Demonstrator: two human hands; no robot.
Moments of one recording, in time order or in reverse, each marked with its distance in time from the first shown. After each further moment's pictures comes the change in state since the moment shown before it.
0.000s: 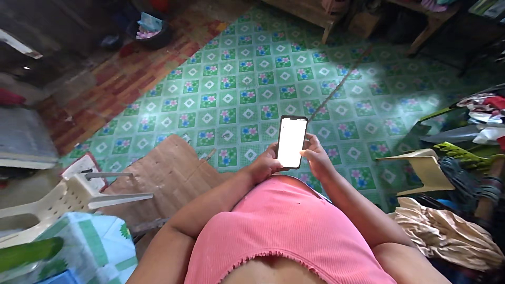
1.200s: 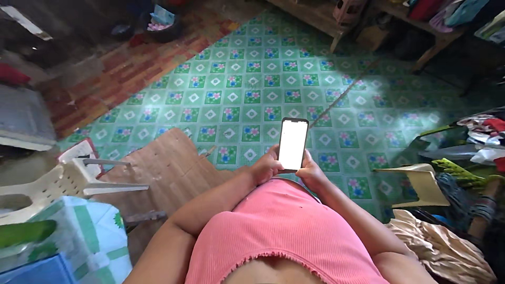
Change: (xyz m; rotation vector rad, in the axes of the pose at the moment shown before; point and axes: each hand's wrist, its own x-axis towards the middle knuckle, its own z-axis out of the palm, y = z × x) left_hand -0.010 -0.007 -0.004 -0.066 0.016 0.055; right_hand -0.012 0.029 0.013 0.184 -0.242 0.095
